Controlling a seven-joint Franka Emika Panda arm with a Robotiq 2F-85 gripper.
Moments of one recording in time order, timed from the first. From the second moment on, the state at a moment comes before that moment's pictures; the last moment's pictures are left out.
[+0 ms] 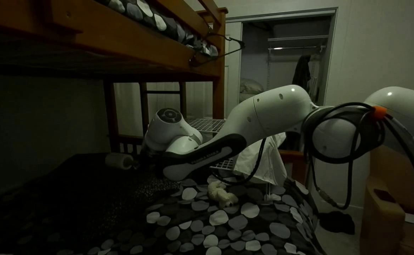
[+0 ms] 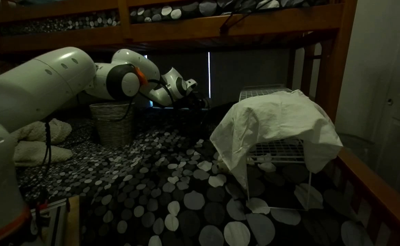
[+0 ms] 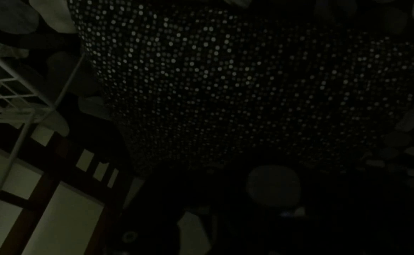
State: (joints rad) arm 0.53 1.06 0.08 -0.91 -0.62 2.65 0.37
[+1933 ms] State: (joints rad) arm 0.40 1.14 0.51 -1.15 -0.54 2.85 0.00
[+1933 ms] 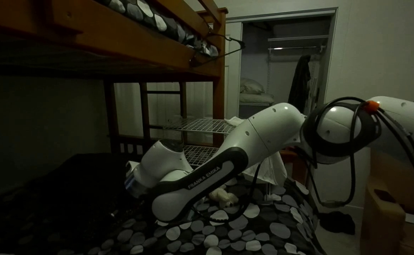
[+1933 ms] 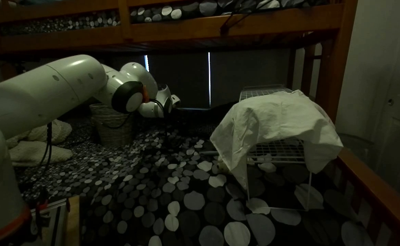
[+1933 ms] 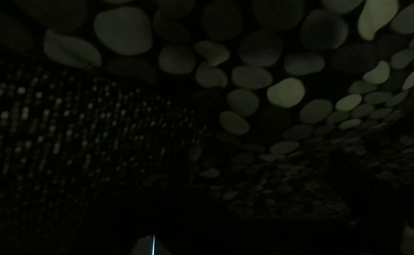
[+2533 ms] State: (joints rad) arm 0.31 0.99 0.53 -1.31 -0.52 2.66 0.06
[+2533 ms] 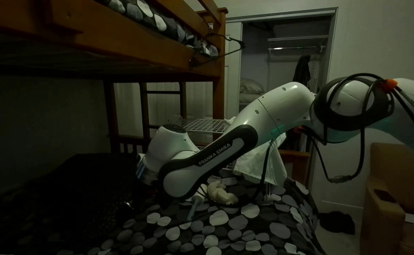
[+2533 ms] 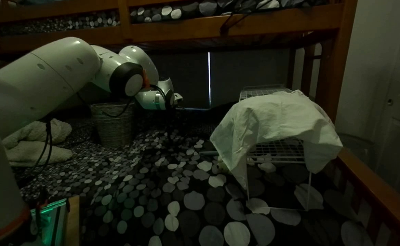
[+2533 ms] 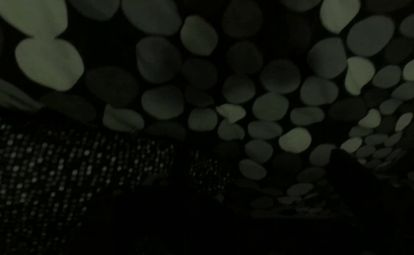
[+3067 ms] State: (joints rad) arm 0.27 0.79 0.55 -1.70 -0.51 2.51 0.38
